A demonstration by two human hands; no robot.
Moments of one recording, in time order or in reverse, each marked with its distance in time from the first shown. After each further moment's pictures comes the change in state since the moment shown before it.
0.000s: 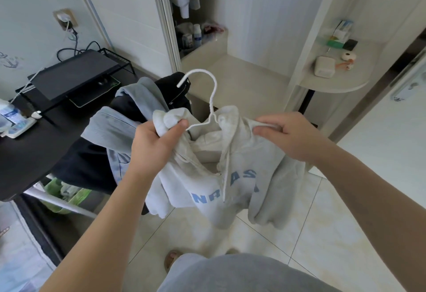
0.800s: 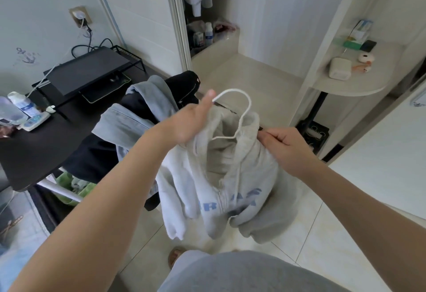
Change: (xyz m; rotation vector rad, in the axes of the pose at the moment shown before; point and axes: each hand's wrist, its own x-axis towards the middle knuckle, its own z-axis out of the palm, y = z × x) left_hand 0.045 0.049 0.031 0.496 -0.464 -0.197; right_hand 0.004 0.008 0.043 0.336 0.127 0.095
